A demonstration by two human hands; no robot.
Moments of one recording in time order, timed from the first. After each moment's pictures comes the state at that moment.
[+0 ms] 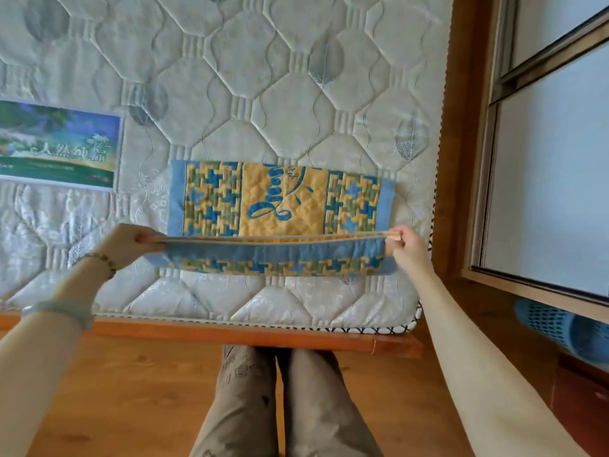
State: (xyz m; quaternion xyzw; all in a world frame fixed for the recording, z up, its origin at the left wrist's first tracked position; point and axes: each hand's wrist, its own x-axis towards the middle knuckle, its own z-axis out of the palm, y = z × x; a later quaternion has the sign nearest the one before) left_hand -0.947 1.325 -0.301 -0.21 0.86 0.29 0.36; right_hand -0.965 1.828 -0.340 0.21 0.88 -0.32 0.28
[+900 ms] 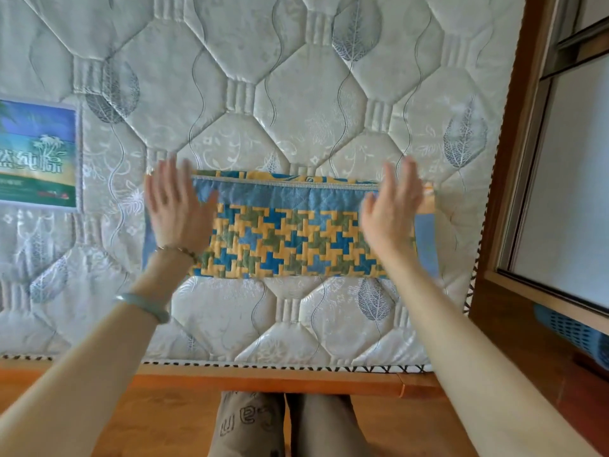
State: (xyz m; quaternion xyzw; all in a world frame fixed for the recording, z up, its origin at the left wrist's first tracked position) left_hand -1.034 1.402 -0.420 -0.13 0.98 0.10 0.11; right_hand -1.067 1.716 -0.424 0.06 0.99 -0.12 0.04
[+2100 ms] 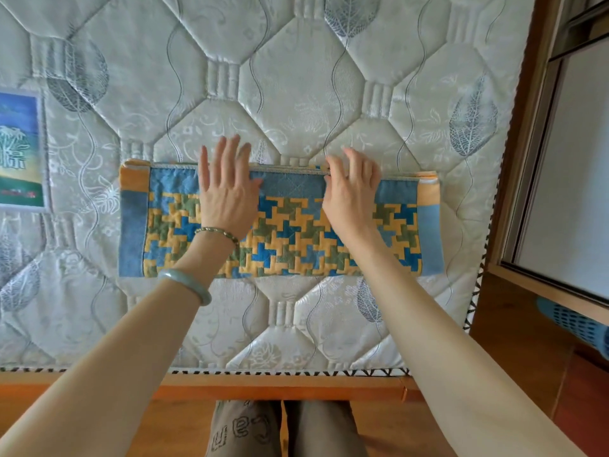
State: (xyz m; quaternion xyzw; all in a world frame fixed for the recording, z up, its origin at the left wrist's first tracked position) left_hand -1.062 1.477 -0.451 -0.01 0.99 0.13 0.08; right_hand -1.080 1.673 -0.464 -0.05 0.99 -0.15 -0.01
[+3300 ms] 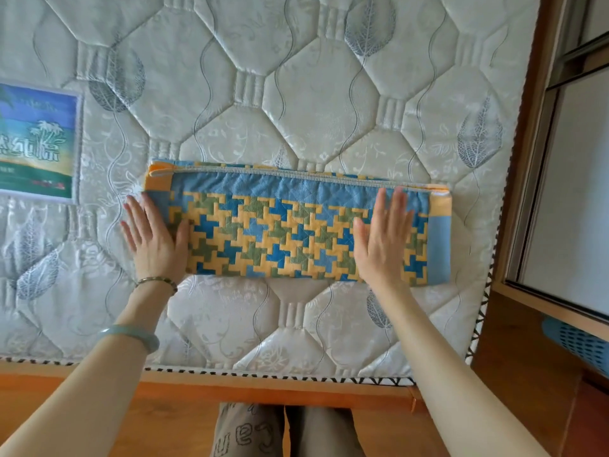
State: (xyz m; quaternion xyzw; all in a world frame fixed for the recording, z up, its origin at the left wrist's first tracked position) left_hand -0.963 1.362 -0.463 -0.26 0.93 0.19 0.15; right_hand -1.009 1.704 -0.448 0.02 0.98 -0.18 0.08
